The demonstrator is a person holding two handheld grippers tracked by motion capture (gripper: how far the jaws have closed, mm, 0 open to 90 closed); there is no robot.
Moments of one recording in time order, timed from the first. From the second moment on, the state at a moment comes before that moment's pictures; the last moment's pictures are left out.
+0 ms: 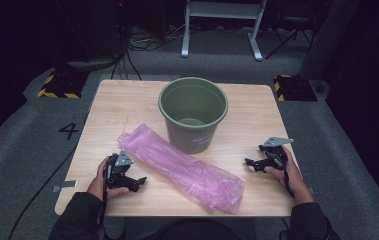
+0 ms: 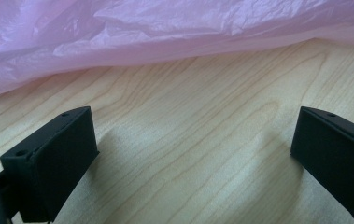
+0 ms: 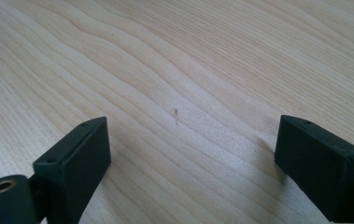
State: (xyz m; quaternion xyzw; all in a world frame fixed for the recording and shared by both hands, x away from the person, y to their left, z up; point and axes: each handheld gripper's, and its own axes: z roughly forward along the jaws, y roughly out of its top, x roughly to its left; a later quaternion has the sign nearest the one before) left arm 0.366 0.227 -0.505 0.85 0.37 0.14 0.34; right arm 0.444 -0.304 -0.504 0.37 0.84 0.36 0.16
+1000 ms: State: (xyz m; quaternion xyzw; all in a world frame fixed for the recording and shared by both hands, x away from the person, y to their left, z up) left arm 0.366 0.227 -0.505 0.85 0.37 0.14 0.34; right arm 0.443 -0.305 -0.501 0.37 0.84 0.36 0.16
